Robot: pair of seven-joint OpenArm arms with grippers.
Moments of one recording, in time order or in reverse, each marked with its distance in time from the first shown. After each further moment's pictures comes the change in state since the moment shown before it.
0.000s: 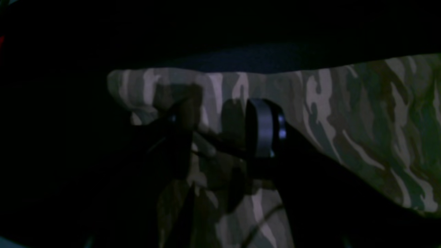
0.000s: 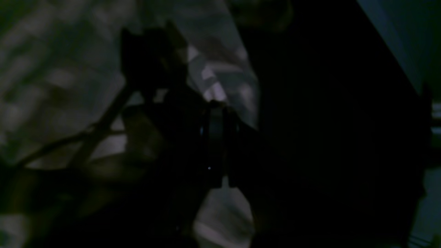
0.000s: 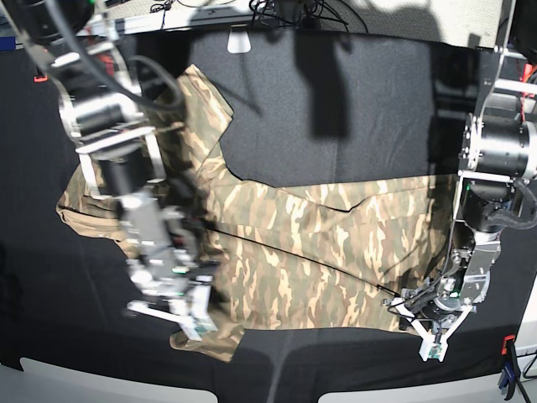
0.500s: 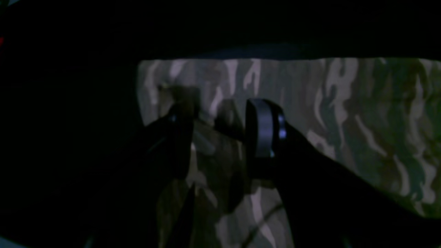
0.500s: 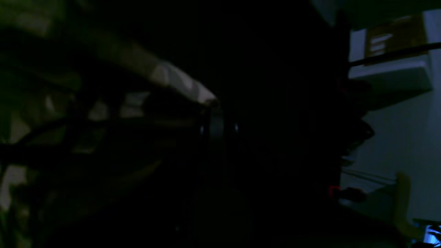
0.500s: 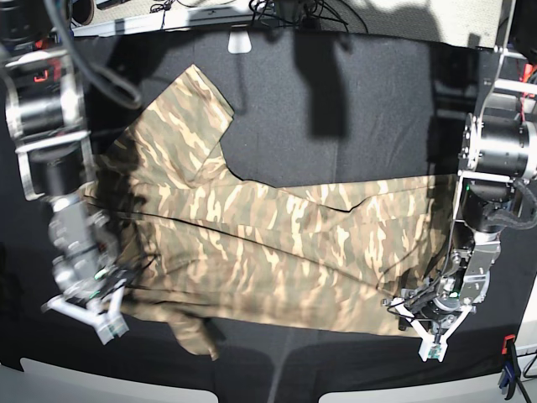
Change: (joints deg) left arm 0.0 0.0 0.0 0.0 0.0 0.0 0.0; right arm 3.8 13.7 0.0 0.0 4.3 -1.8 -1.5
